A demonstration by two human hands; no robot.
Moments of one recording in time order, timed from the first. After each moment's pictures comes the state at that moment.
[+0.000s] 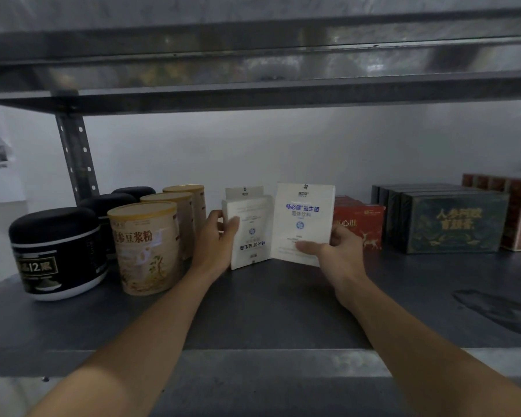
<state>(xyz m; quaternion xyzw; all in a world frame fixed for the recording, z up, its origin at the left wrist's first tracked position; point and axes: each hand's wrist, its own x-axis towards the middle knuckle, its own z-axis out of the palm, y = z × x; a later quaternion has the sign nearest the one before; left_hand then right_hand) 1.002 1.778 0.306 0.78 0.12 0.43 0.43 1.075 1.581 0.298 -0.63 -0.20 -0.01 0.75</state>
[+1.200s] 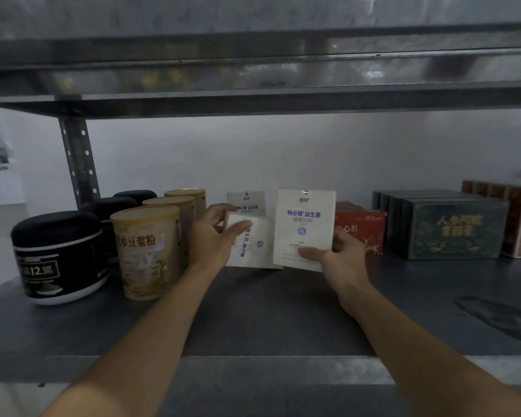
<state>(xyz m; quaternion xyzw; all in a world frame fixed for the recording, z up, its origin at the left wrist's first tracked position) 0.998 1.778 0.319 0.71 0.08 0.49 0.50 1.072 1.579 0.300 -0.64 -0.22 -0.01 0.74</state>
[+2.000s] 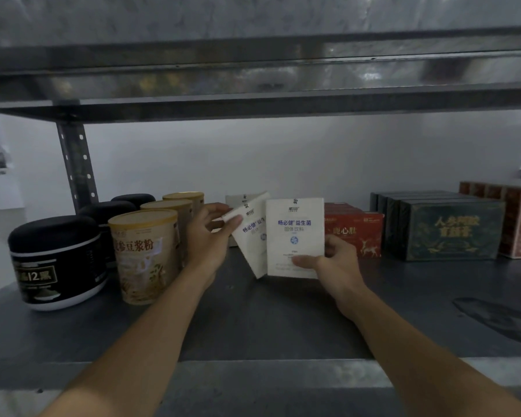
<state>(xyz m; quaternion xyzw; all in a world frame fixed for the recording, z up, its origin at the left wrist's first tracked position) 1.002 1.779 0.324 0.66 0.07 0.50 0.56 1.073 1.581 0.298 -0.66 -0.23 0.02 0.72</state>
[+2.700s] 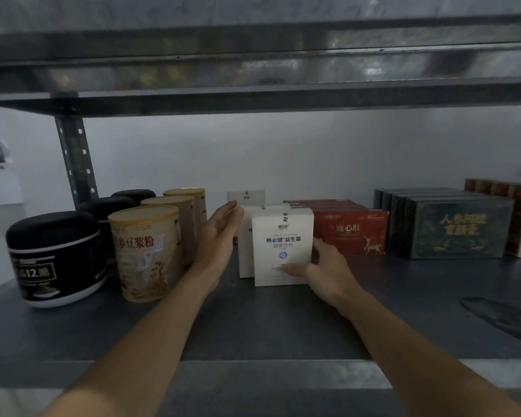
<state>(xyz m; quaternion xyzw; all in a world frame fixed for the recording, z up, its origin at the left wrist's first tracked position) 0.992 1.768 0.320 0.71 0.04 0.42 0.56 1.067 1.586 0.296 -0.75 -0.33 0.02 0.57</state>
